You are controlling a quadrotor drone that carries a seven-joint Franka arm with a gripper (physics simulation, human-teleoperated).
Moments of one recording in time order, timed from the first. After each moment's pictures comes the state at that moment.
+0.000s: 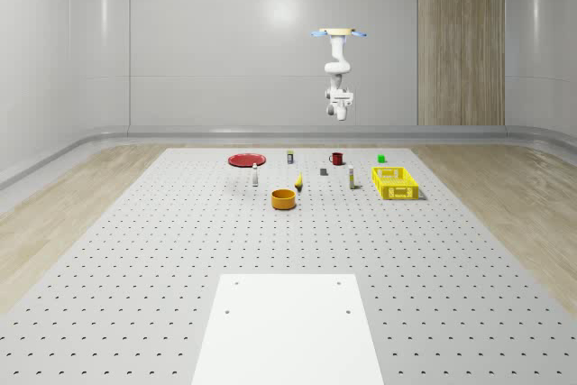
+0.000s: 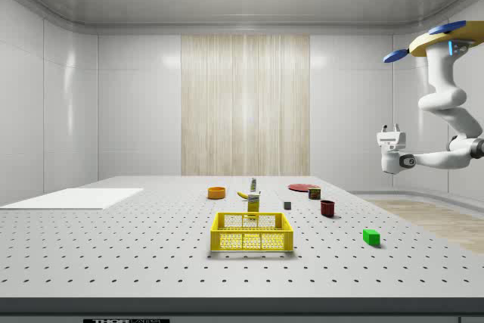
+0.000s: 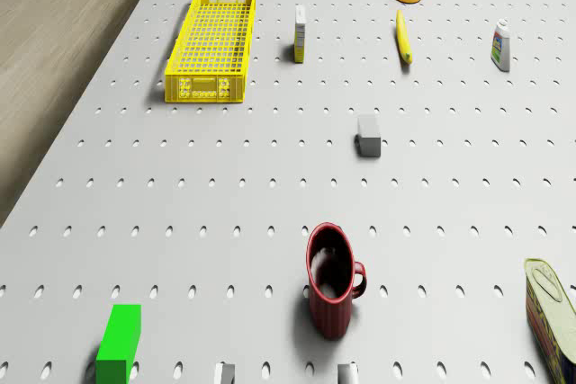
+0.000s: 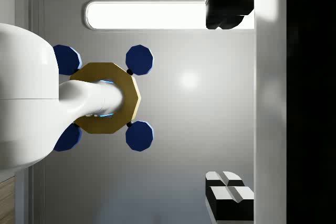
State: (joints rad) arm 0.00 -0.79 0.00 -2.34 0.00 1.55 0.79
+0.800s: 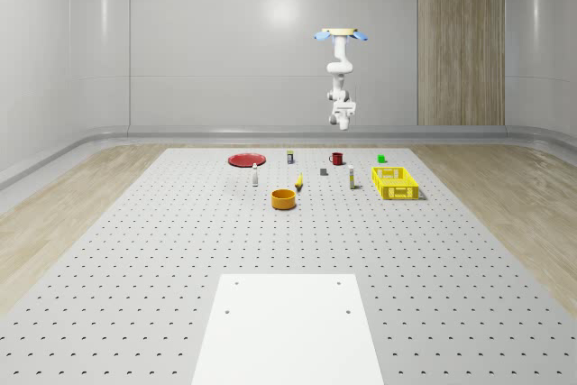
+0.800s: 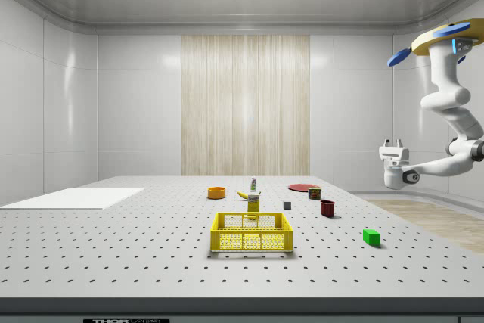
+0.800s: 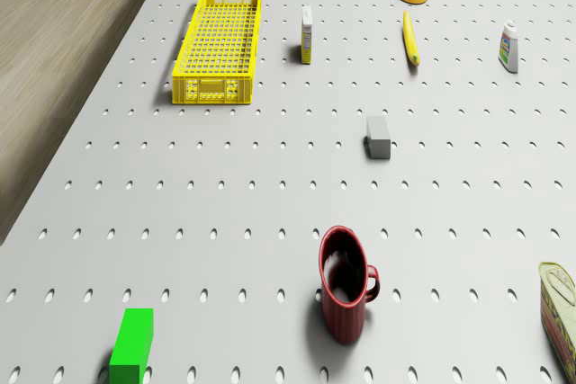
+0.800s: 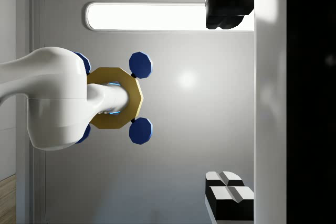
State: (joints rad) arm -0.01 -0.71 0.00 -2.07 0.00 1.37 0.78
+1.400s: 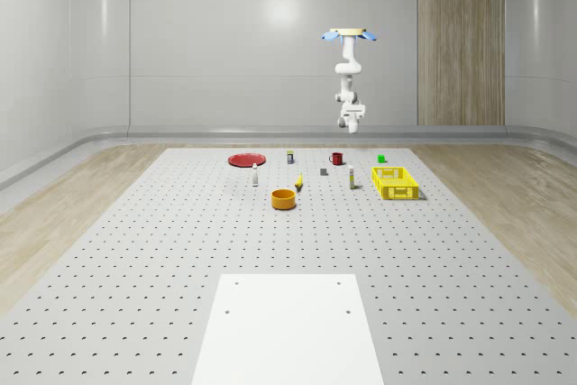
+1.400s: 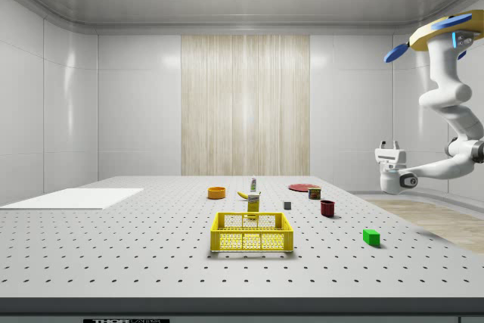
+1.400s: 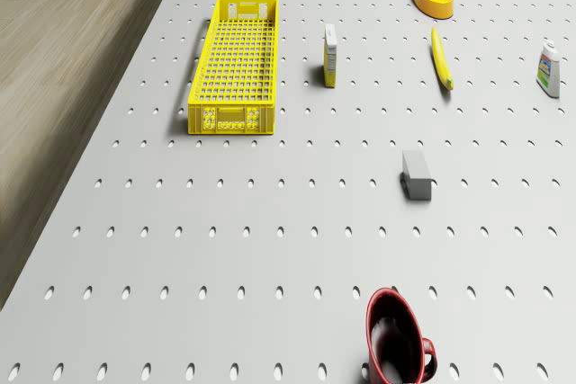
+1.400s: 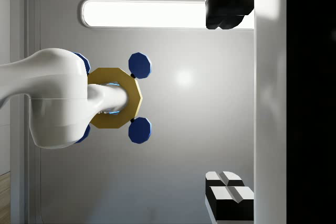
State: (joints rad) arm -0.01 -0.70 0.00 -2.04 0.00 1.36 0.78
